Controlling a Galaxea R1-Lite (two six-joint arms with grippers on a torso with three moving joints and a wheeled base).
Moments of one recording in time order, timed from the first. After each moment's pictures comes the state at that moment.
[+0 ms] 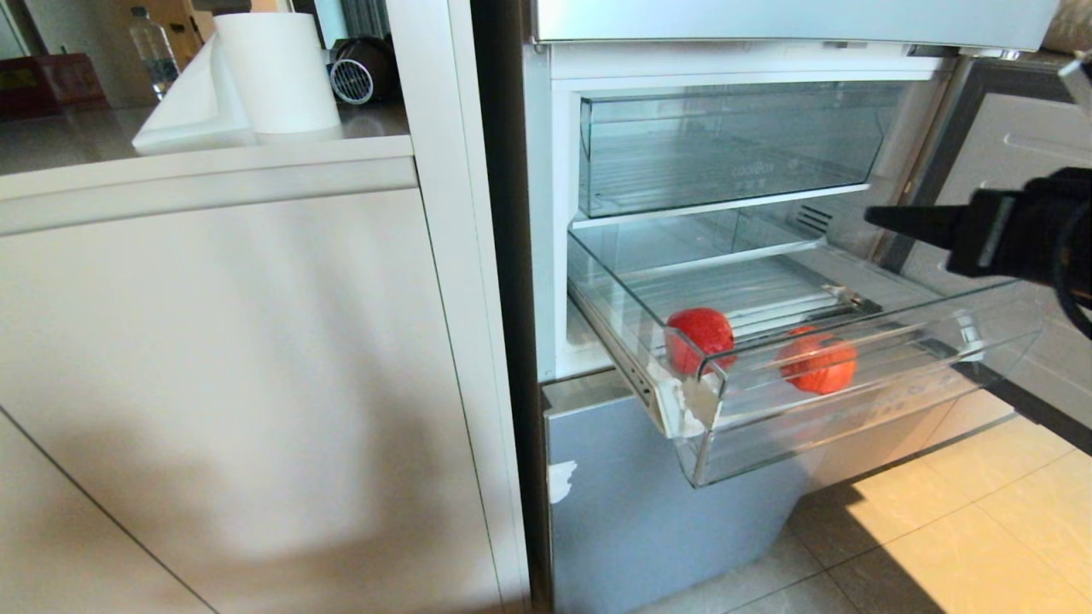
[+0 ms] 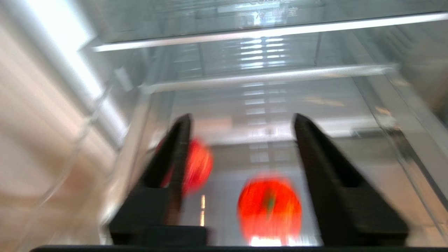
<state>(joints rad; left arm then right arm) -0.01 0.00 -0.06 0.16 0.00 0.01 0.18 1.32 -1.02 -0.22 0.13 0.07</state>
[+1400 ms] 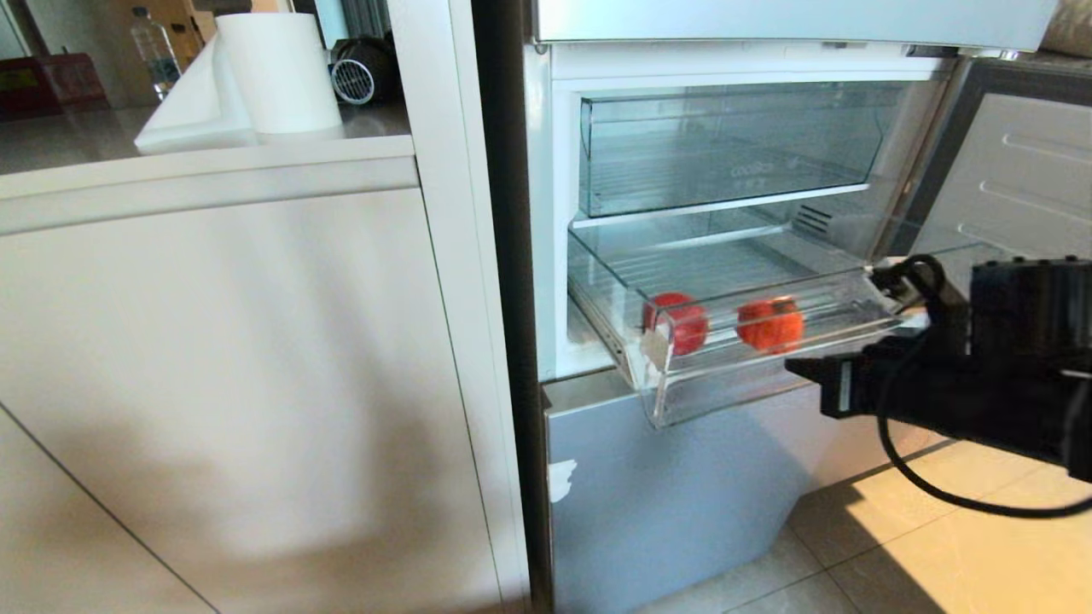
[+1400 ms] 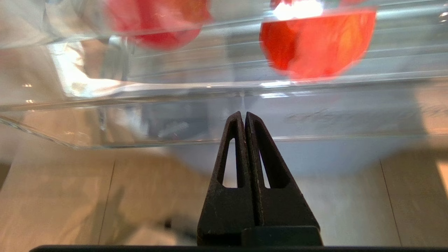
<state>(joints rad) -0.01 0.00 -0.06 0.16 0.00 0.01 0.24 1.61 -0.79 -0.47 0.14 0.09</state>
